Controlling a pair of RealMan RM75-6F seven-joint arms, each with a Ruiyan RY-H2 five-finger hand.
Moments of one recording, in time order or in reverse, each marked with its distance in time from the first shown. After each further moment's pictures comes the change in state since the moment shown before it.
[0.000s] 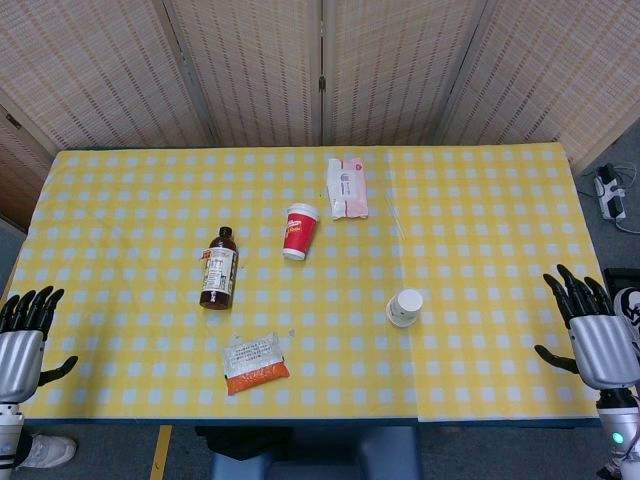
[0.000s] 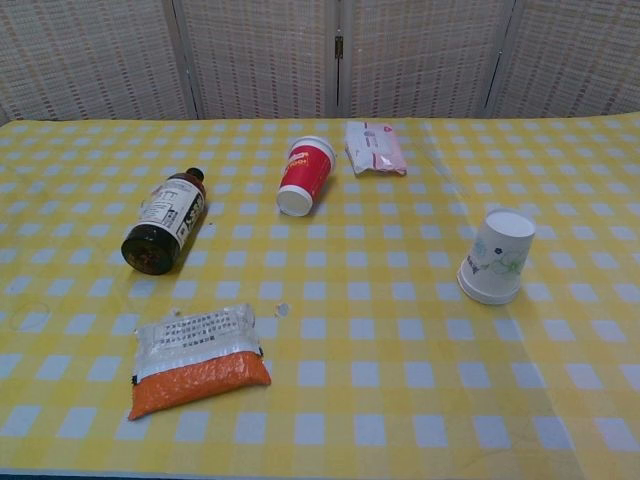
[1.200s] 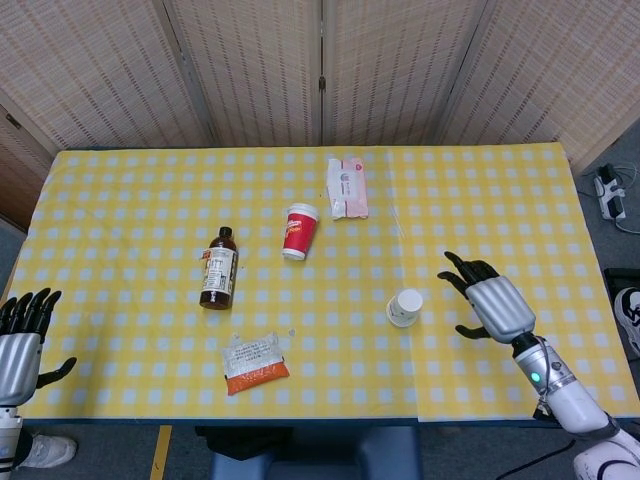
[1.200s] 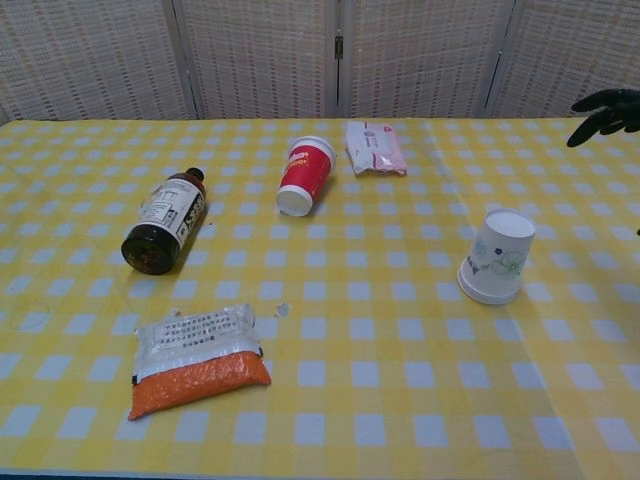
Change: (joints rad) left arm 0.014 -0.011 0.003 0.018 0.011 0.022 -0.022; right arm 0.330 -0.014 0.054 -0.079 0.057 -0.451 -0.062
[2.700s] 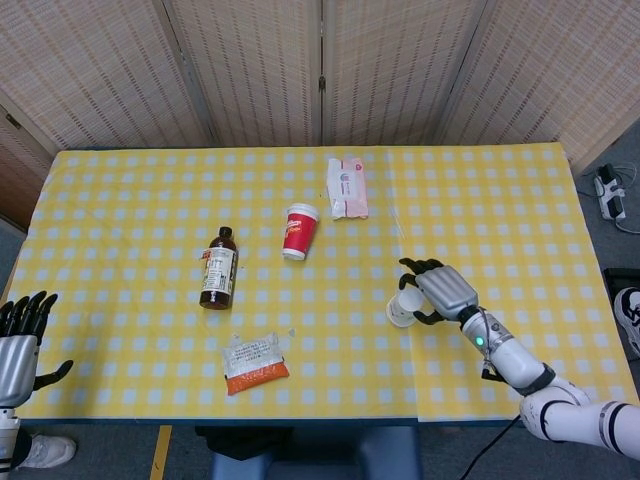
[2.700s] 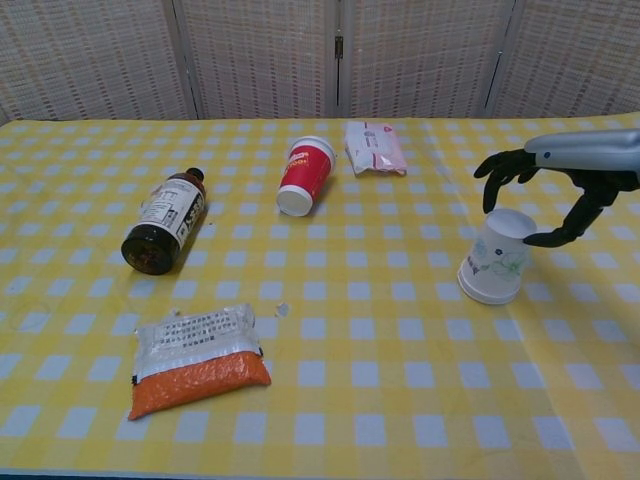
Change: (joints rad) left arm 0.005 -0.008 0.001 0.025 -0.020 -0.018 -0.016; right arm 0.265 -0.113 0.000 0.085 0.286 -0.291 -0.047
